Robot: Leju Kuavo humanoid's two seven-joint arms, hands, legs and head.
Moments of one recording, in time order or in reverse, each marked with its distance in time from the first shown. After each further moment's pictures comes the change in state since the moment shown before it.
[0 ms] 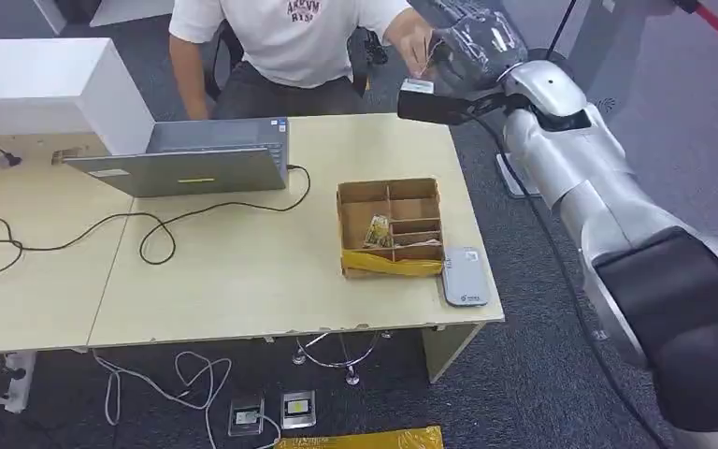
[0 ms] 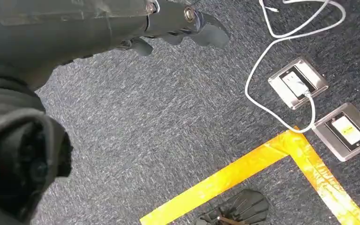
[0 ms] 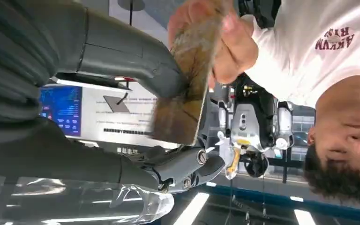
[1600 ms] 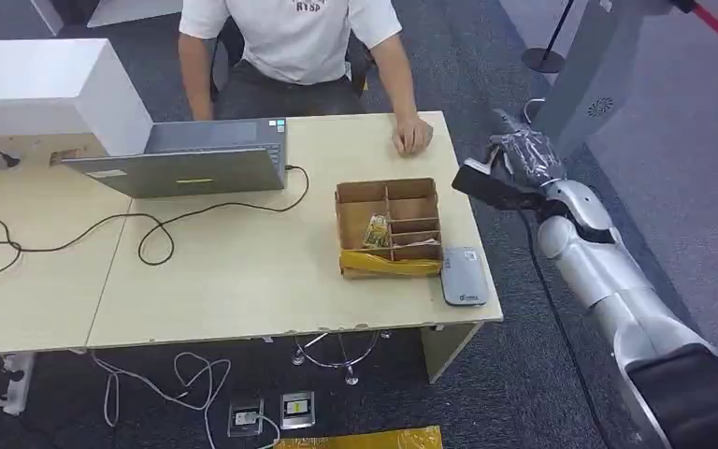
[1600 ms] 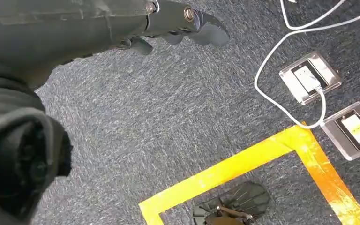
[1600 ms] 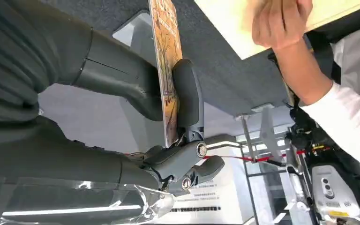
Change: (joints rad) left arm 0.052 -0.030 0.000 0.000 0.078 0.062 -0.015; right arm 0.501 -0.226 -0.168 -0.392 -0.237 0.031 0.162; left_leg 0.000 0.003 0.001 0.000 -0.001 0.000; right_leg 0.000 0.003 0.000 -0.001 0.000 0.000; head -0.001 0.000
